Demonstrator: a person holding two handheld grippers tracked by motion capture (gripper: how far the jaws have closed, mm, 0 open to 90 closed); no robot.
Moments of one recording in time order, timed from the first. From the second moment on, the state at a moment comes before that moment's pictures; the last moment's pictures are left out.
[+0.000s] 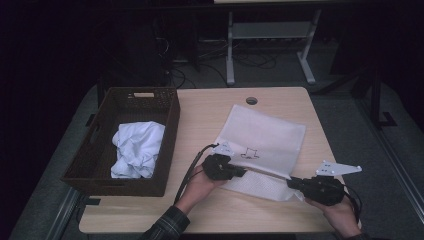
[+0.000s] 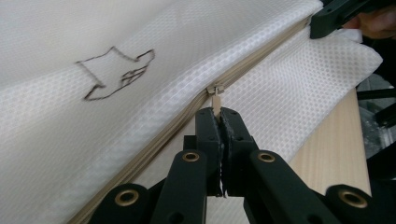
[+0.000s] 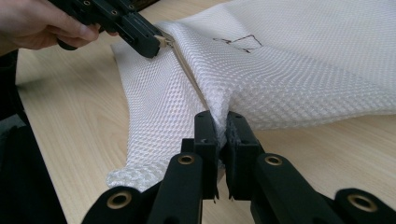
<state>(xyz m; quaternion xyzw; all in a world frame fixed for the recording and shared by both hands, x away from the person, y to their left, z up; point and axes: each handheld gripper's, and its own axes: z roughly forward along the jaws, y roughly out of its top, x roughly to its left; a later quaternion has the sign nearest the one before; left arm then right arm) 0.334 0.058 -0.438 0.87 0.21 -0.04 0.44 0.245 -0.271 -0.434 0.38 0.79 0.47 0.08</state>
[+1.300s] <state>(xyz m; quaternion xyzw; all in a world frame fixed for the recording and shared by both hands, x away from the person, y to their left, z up) 0.352 0.096 -0.439 0.87 0.27 0.00 0.42 0.239 -0.288 -0.432 0.40 0.78 0.46 0.10</state>
